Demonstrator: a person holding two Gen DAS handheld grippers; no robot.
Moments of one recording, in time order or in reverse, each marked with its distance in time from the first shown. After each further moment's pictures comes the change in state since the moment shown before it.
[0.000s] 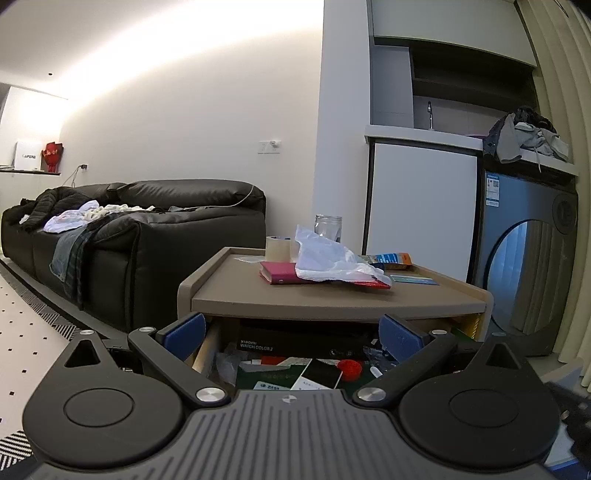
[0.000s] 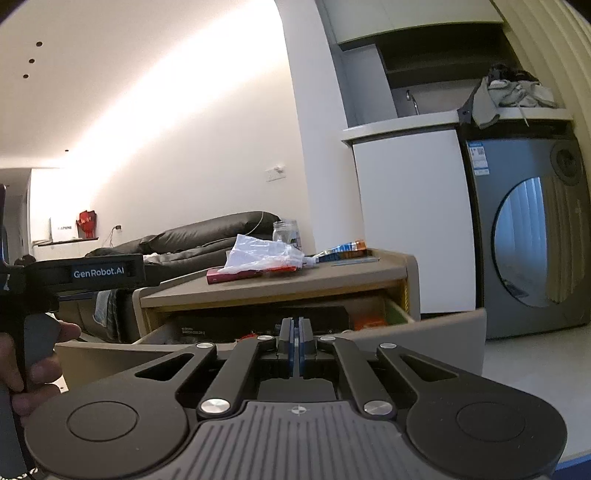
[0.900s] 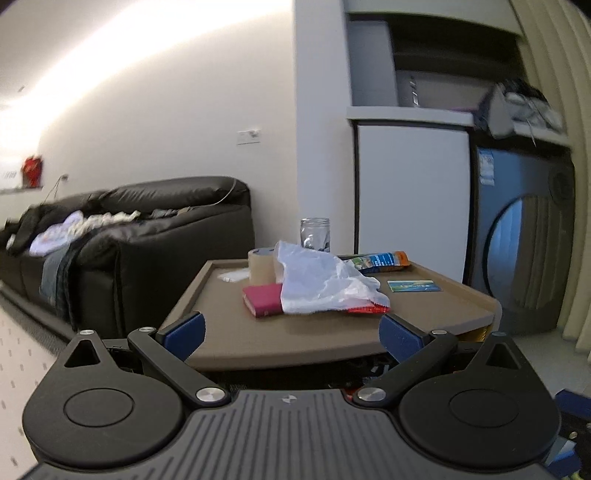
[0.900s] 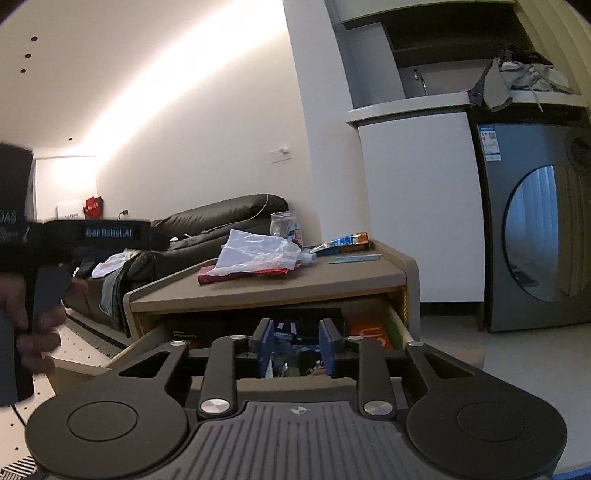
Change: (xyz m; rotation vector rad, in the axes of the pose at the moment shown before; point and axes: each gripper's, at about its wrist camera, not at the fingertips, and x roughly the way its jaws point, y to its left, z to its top) left arm 0.050 -0.022 0.062 0.140 0.056 -0.033; right arm 0.030 -0.029 0.031 -0.002 0.094 0.045
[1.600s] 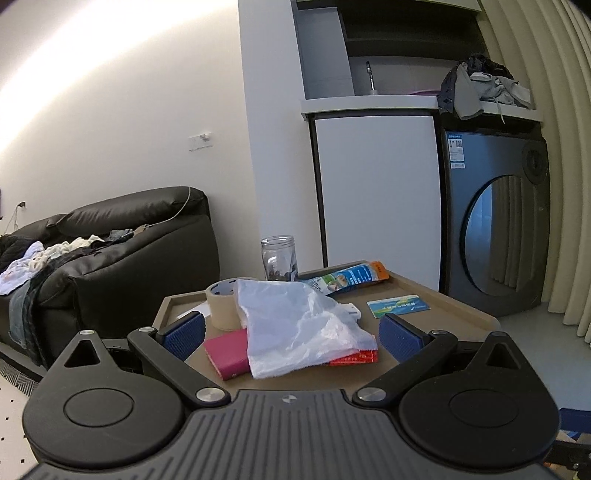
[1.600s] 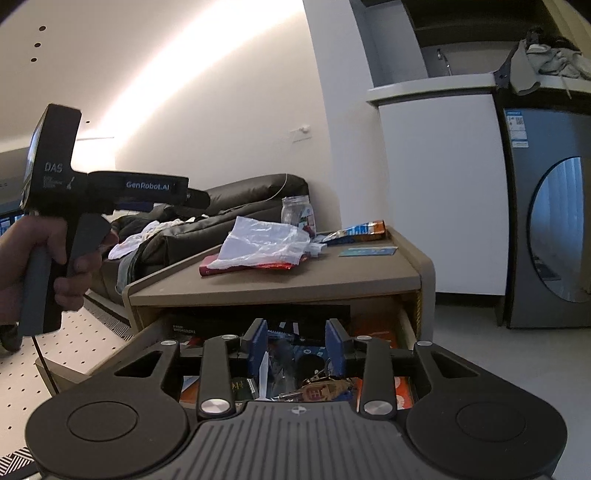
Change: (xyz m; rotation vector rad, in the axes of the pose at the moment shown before) left arm 0.067 -0.016 0.048 0.094 0.043 -0.116; right arm 0.038 -0.024 0.019 -0.015 0.081 0.091
